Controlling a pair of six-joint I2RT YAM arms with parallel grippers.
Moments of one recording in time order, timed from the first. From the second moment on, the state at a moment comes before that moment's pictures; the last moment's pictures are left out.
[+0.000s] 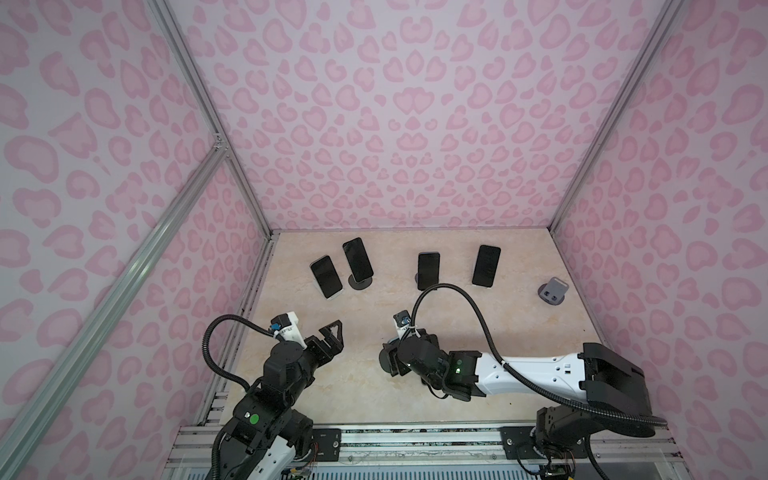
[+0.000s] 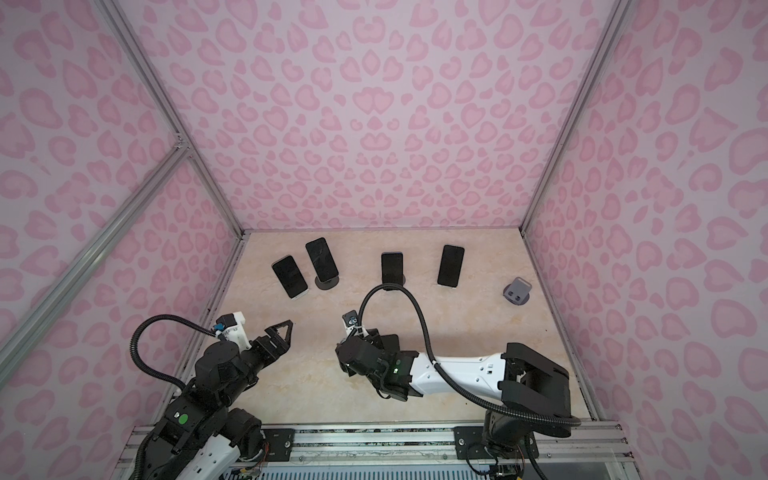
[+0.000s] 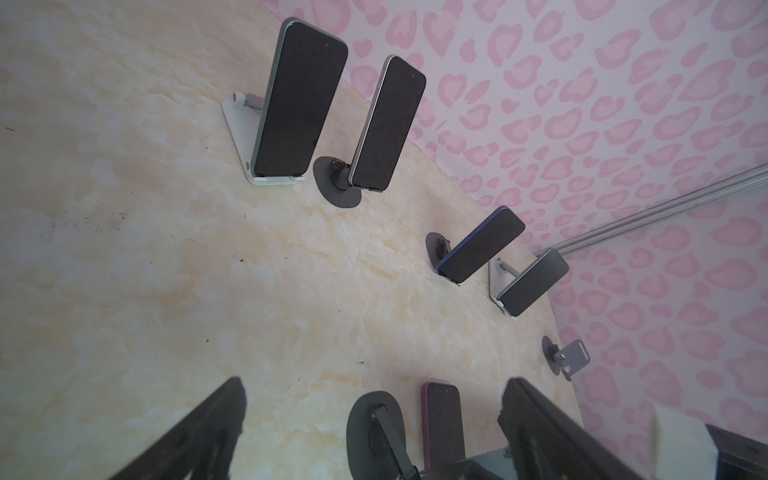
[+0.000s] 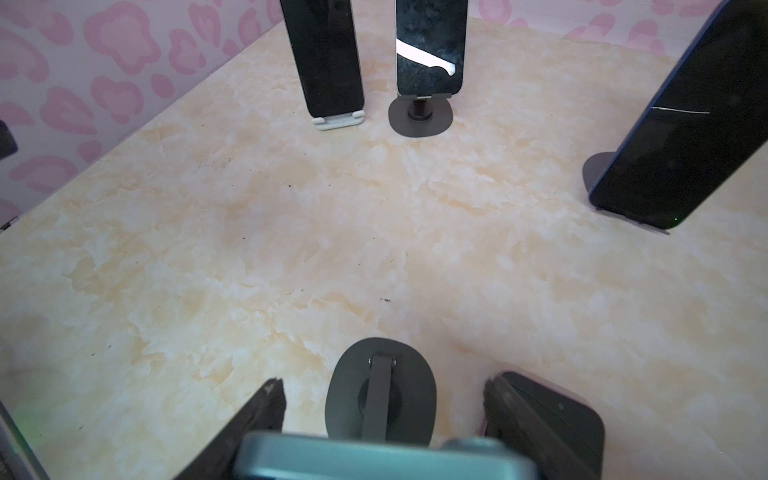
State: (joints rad) left arm -0.43 0.32 0.48 -0.57 -0.15 -0.86; right arm 1.24 1.53 0.89 -0.04 0.51 0.48
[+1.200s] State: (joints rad) left arm -0.43 0.51 0.54 -0.37 0.04 -0.82; right arm 0.95 1.11 0.88 -0.48 0.60 0.45
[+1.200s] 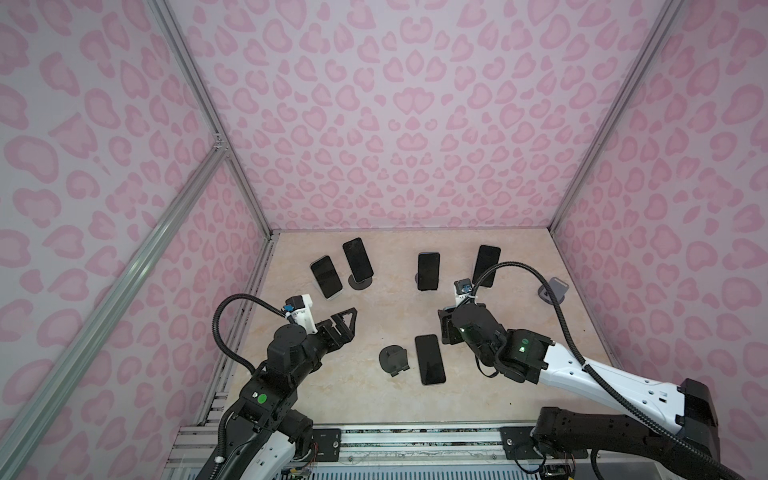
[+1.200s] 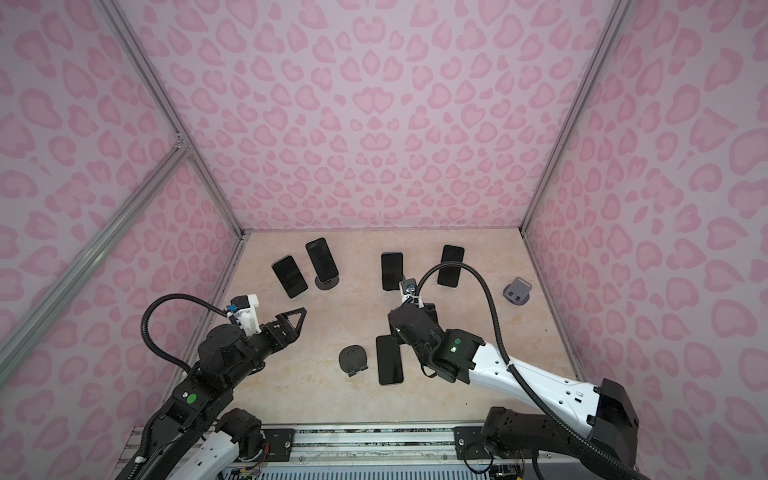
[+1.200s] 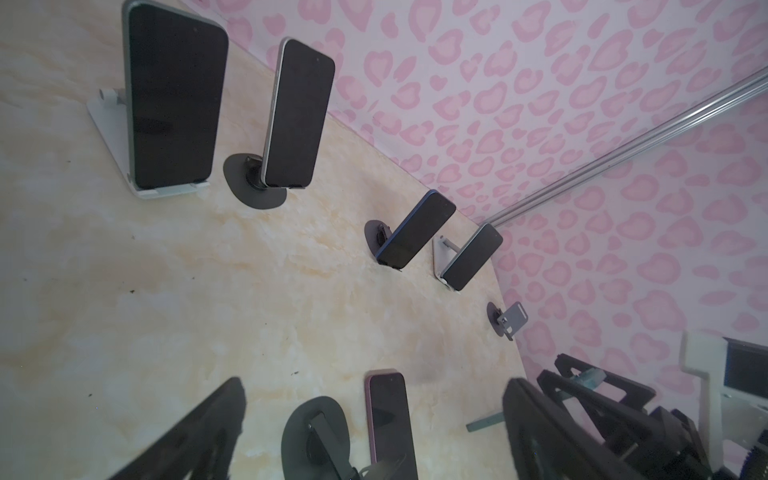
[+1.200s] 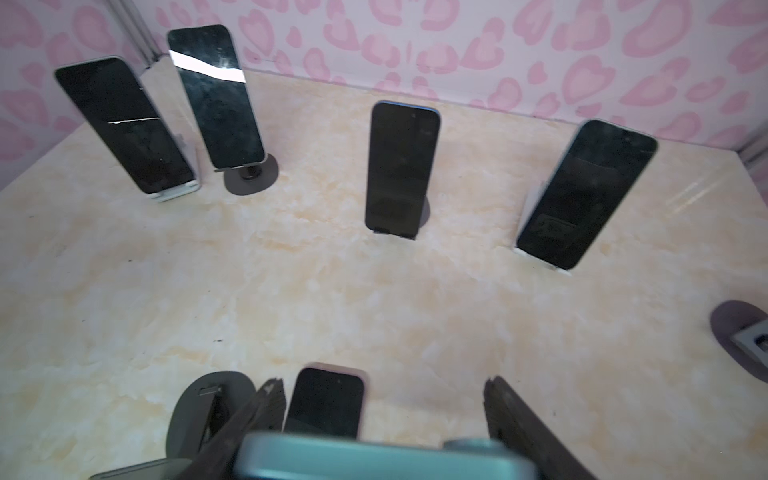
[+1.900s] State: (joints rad) left arm -0.56 0.68 0.50 -0.09 0.15 -0.84; right arm 0.80 1.19 0.79 -0.60 0.39 0.58
